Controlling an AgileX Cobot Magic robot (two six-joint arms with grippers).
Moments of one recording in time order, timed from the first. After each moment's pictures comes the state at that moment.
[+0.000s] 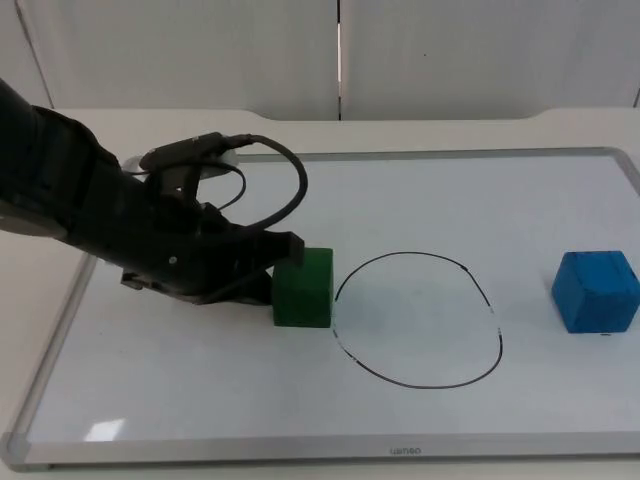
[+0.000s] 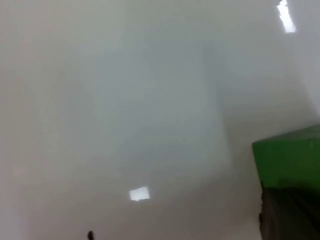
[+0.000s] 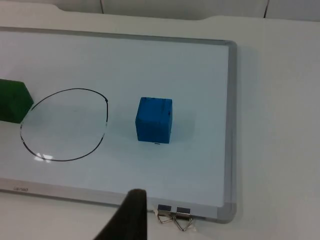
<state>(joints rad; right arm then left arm) 0.10 0.00 -0.52 0.03 1.09 -0.03 -0.32 2.04 -0.90 -1.73 0.35 1.48</state>
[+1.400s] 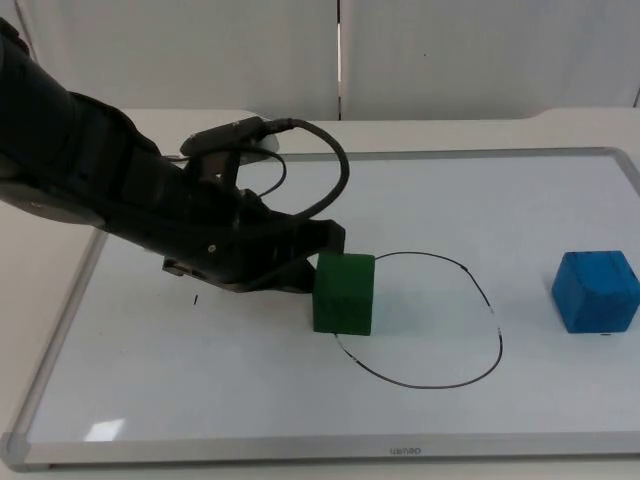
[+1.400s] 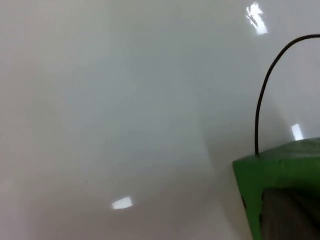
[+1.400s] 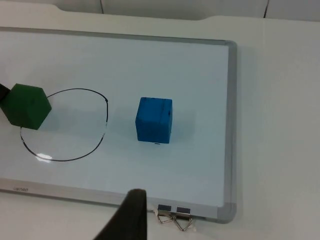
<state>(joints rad) 0.10 0.00 -0.52 0.03 1.09 -0.03 -0.39 2.04 -0.95 -1.73 0.37 1.46</state>
